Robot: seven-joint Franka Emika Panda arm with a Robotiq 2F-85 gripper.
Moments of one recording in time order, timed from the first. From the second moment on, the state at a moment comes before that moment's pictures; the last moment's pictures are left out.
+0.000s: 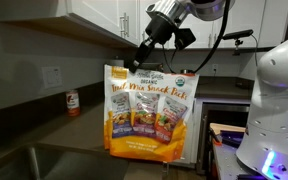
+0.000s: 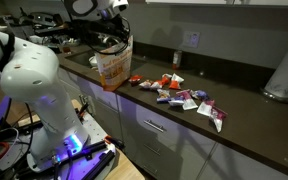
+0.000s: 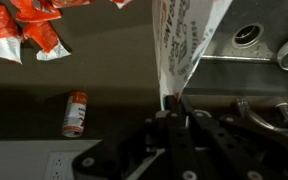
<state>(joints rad) -0.33 -0.87 0.64 -2.77 0.97 2.47 -0.67</state>
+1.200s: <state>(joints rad) -0.44 -0.89 0.77 -2.77 1.10 2.56 -0.71</state>
